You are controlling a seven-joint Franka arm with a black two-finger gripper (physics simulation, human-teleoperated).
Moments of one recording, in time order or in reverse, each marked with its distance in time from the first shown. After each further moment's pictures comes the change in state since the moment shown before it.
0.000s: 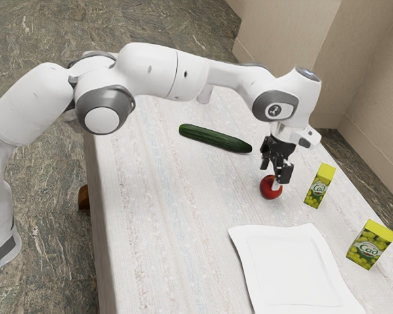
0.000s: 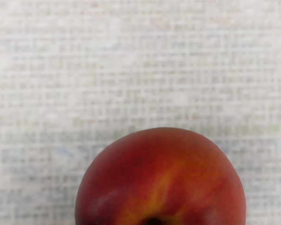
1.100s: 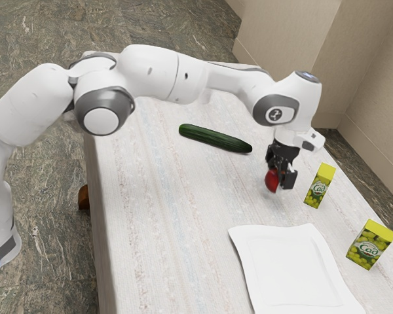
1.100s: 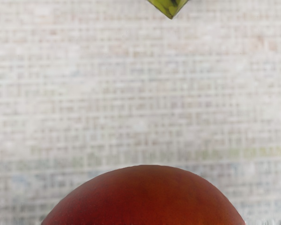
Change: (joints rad) arm -0.002 0.029 -0.006 -0.013 -0.032 0.076 0.002
